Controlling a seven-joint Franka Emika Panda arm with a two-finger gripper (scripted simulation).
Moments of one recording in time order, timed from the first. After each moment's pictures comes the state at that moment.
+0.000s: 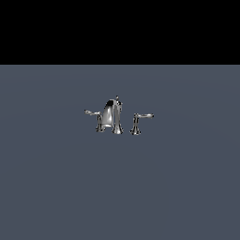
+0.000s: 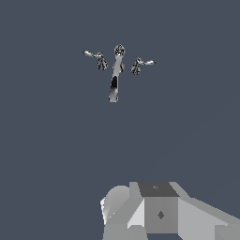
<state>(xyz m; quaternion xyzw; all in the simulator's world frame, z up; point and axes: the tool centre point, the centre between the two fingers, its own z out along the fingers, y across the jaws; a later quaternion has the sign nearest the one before) -0.254 0.001 0.503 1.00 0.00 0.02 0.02</state>
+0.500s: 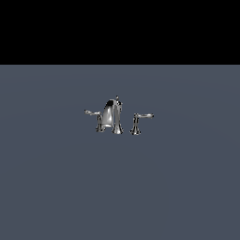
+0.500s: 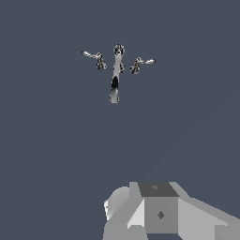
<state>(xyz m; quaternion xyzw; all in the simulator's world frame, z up) -0.251 0.007 0.496 1.00 -0.01 0.02 0.01</state>
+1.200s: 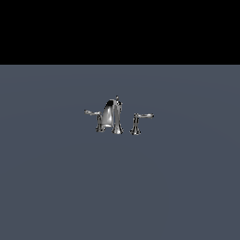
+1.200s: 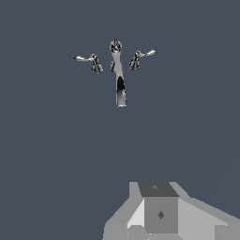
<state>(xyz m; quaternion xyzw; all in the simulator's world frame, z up) -0.227 0.052 0.447 0.99 -0.12 0.02 0.01</state>
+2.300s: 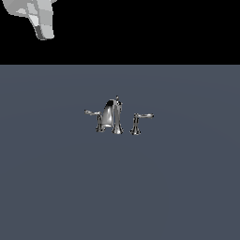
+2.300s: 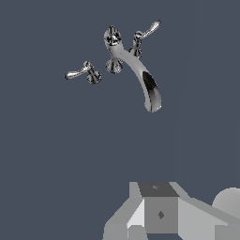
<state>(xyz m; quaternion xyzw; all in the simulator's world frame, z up) -0.146 0.131 0.342 0.94 -0.33 0.01 0.01</state>
